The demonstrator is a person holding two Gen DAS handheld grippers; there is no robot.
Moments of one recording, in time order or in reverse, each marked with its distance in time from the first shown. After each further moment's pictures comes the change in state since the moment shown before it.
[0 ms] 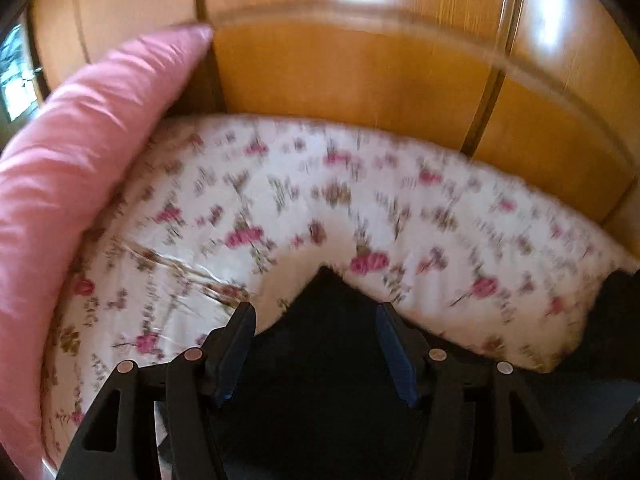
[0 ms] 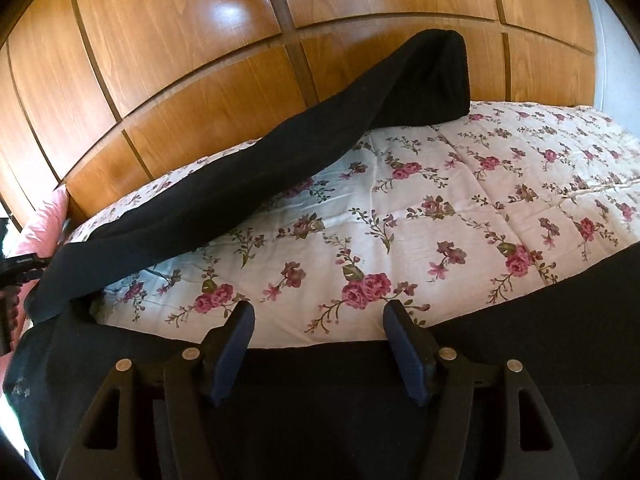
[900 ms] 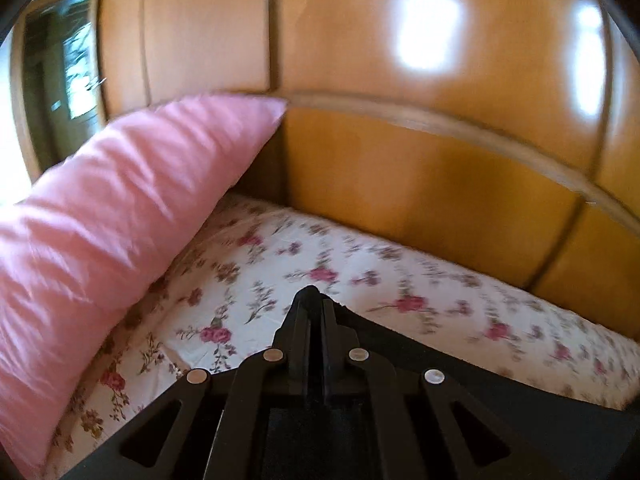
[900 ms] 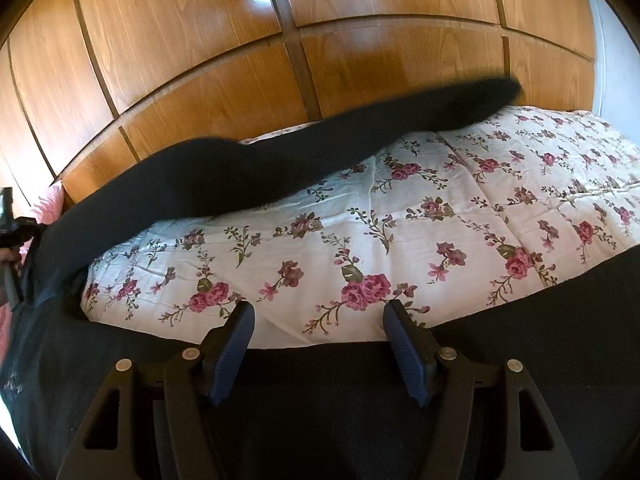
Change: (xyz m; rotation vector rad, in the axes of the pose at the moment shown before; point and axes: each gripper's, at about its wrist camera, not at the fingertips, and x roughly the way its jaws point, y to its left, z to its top) left arm 0.009 0.048 0.065 -0.197 -0.281 0.163; right arm 0.002 -0.003 -0.001 -0.011 -0.005 -0.010
